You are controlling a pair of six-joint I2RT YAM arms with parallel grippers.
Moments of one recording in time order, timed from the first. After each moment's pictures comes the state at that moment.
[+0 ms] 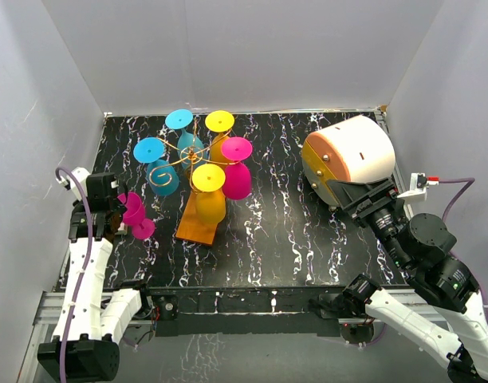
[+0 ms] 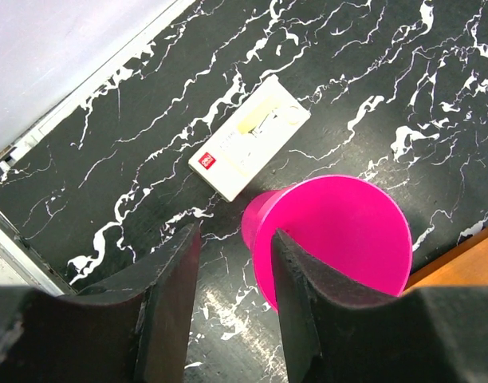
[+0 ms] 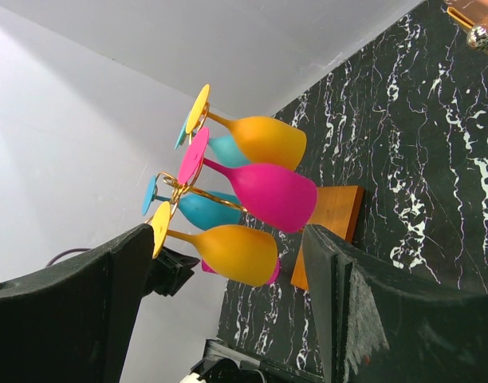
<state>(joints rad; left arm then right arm) 0.06 0.84 0.89 -0.87 -0.54 -0.56 0.73 0.43 0.99 -0.58 0.37 1.03</state>
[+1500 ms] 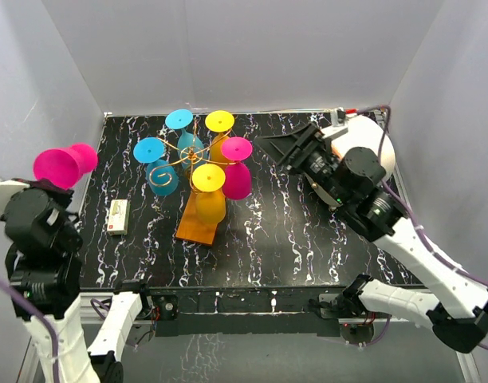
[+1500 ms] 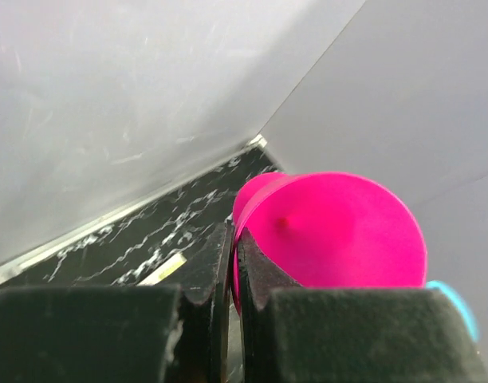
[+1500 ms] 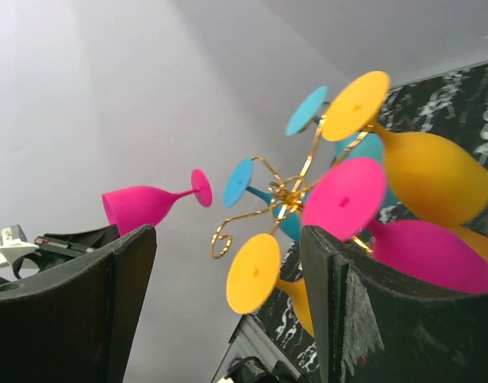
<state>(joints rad) 0.06 0.70 1.46 -0.93 -0.68 -0.55 0.73 0.95 1.15 -0.07 0.05 0.93</state>
